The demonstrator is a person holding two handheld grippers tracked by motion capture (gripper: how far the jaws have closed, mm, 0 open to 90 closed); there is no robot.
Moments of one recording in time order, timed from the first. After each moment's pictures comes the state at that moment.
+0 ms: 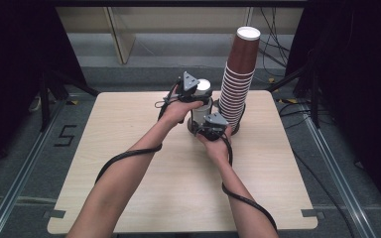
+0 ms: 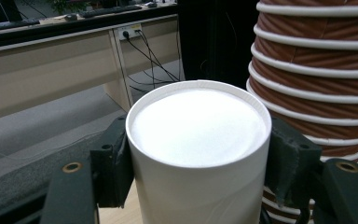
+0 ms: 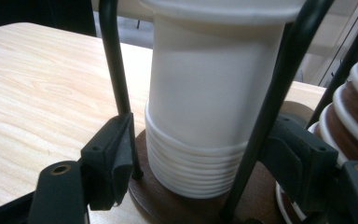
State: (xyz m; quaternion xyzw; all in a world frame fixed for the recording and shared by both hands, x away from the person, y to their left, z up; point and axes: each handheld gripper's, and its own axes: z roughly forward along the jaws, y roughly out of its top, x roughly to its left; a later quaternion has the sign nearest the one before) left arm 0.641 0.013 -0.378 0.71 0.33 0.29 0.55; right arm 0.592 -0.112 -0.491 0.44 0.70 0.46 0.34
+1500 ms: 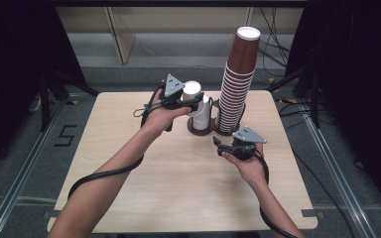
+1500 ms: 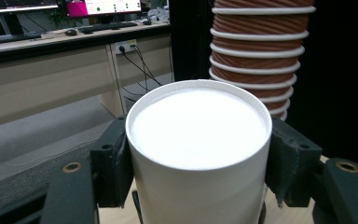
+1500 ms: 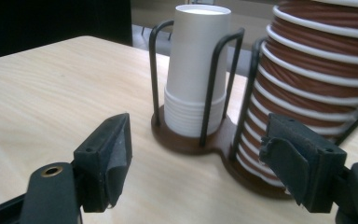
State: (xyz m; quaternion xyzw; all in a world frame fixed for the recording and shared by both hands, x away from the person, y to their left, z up) left arm 0.566 0.054 -0.344 0.71 0.32 0.28 0.57; right arm 0.498 -0.192 -0.450 0.39 0.71 0.50 0.29
